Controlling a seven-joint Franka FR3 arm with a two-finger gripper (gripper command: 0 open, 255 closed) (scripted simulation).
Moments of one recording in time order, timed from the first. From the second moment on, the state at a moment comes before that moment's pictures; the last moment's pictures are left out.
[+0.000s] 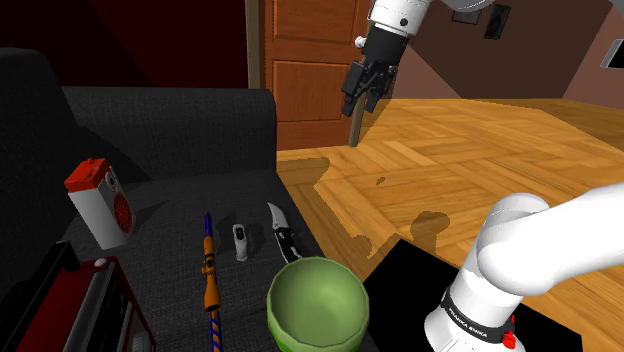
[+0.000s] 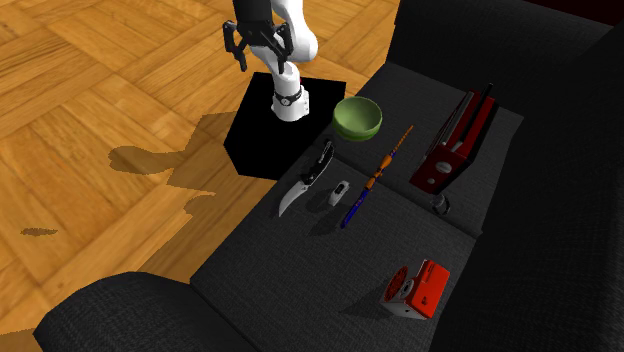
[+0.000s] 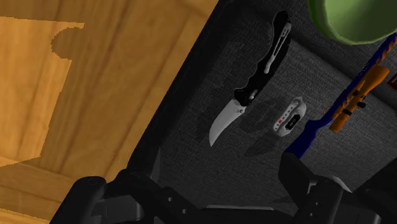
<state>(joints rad) -0.01 -0.79 0.07 -2.28 0.09 1.71 0.05</state>
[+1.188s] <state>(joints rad) -0.03 -0.44 0.37 -2.36 0.19 2.06 0.47</state>
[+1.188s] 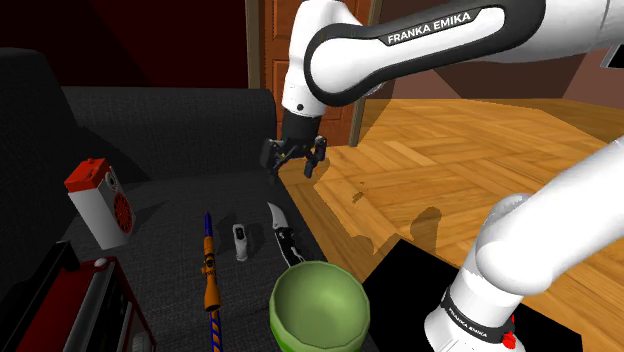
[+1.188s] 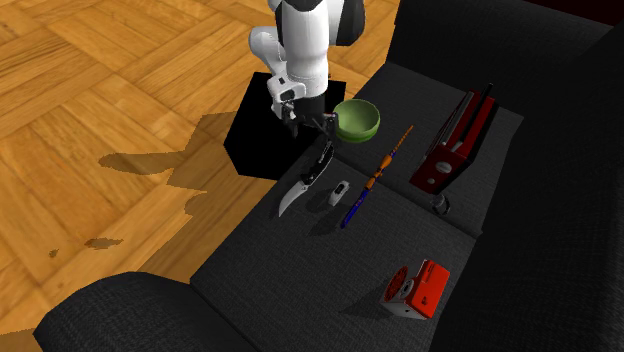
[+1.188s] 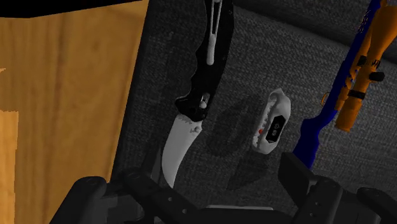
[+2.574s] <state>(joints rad) -0.03 0.14 0.54 -2.21 -0.04 2.39 0.96</state>
